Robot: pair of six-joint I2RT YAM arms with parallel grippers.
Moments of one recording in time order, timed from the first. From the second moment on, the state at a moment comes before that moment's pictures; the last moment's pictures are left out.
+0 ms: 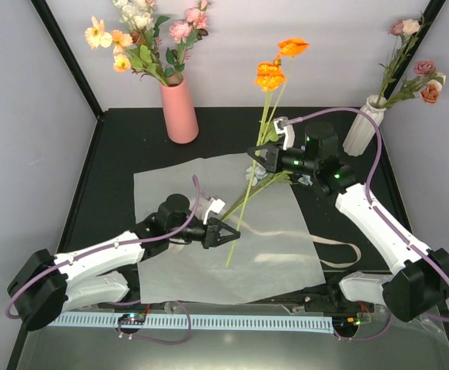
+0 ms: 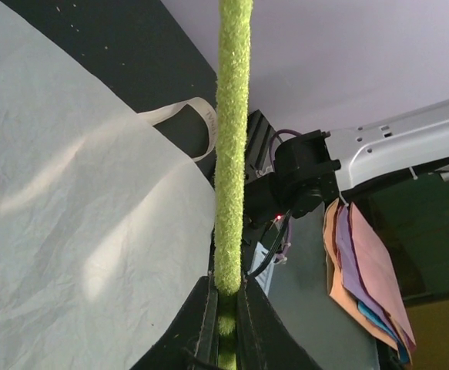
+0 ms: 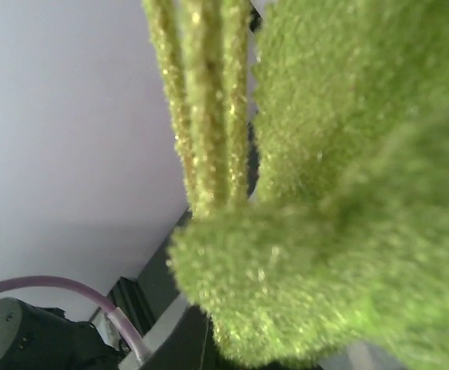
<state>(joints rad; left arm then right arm) -0.82 1.06 0.46 0.25 0.70 -0.67 0.46 1.25 1.10 -0.17 -0.64 0.54</state>
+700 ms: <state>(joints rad) -0.83 1.00 0.48 0.09 0.58 -0.58 0.46 1.17 1.14 -0.32 -0.55 0.42</state>
